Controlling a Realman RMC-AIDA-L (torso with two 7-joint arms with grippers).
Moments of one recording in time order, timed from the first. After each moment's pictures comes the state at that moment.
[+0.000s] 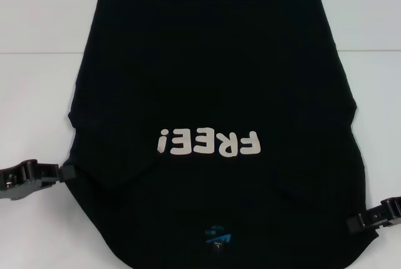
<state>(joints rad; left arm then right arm) -0.43 -2.00 0.36 0.71 2.28 1.65 -2.24 0.63 1.98 -0.67 -0.75 -2.61 -1.66 2.36</state>
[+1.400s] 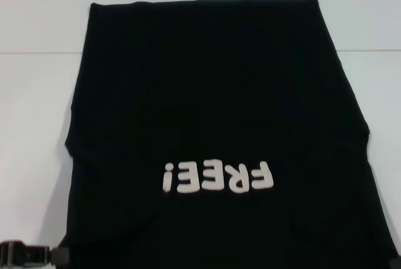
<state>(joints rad) -0.31 -2.01 0.43 0.84 2.33 1.96 -2.22 0.53 1.94 -0.63 -0.79 -2.61 -1.85 2.29</state>
